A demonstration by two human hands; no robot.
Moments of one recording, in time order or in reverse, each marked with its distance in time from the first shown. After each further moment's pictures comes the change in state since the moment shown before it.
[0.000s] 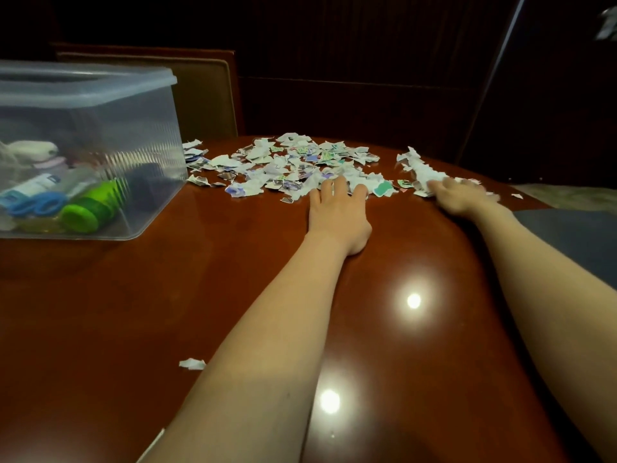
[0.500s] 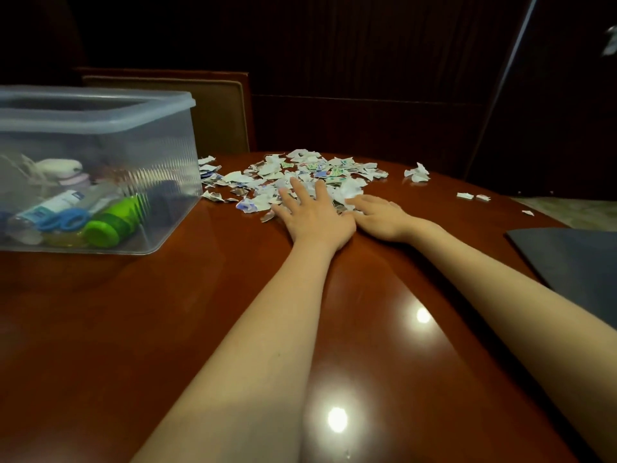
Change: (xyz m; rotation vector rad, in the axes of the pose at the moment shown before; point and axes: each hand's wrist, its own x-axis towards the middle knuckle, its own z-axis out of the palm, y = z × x) left_hand 0.018 -0.033 -0.001 -0.129 0.023 -0.355; right_hand -0.048 -0.106 0.022 0.017 -0.100 -0.600
